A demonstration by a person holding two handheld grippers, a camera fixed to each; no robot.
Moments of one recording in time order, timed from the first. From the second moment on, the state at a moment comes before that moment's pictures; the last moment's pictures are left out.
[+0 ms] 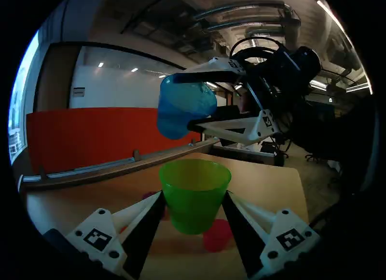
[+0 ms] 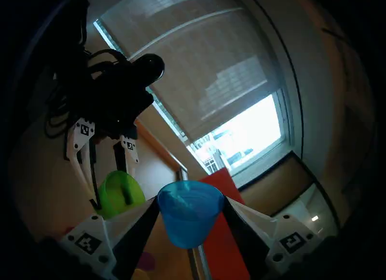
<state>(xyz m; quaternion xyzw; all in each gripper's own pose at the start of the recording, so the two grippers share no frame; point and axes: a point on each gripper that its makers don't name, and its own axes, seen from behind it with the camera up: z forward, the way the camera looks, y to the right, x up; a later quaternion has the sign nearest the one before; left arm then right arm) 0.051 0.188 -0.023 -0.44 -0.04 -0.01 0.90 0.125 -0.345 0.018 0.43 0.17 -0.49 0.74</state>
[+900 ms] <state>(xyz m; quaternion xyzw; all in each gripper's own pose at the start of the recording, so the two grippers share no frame) 0.057 0.190 -0.024 -0.44 -0.03 -0.02 0.90 0.128 -0.348 0.020 0.42 0.18 -0.52 0.72</state>
